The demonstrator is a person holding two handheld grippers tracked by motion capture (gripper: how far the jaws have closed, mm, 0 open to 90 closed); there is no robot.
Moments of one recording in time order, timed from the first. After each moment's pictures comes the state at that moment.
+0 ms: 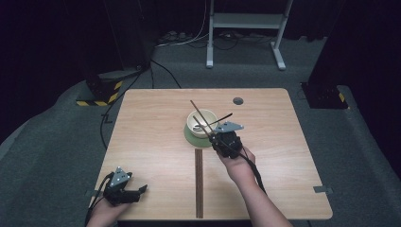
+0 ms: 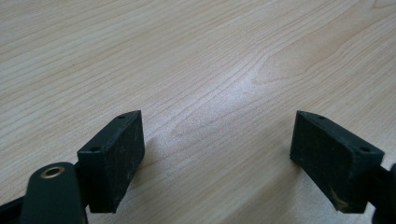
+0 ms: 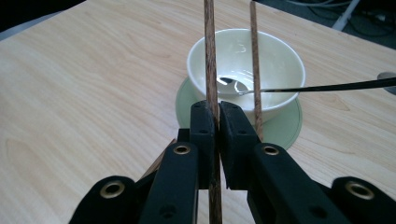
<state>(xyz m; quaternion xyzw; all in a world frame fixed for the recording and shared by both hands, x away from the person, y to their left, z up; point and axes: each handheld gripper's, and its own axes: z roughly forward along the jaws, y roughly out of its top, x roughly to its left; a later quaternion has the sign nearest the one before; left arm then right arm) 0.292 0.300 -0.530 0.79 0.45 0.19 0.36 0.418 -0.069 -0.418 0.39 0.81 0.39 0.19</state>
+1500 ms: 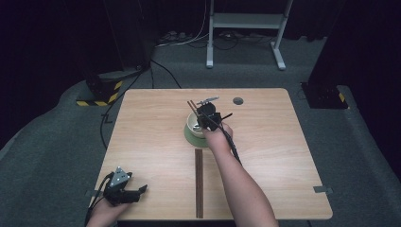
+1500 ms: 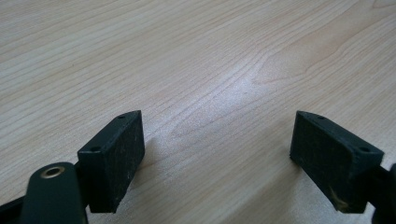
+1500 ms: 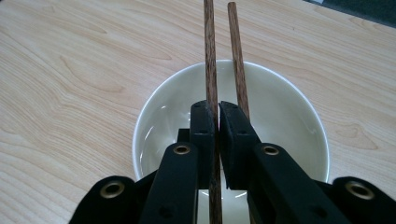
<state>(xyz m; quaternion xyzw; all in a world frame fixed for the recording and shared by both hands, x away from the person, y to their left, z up) 0.292 0.300 -0.530 0.80 0.45 0.19 0.36 0.521 -0.006 -0.432 0.46 0.81 0.32 0.18</state>
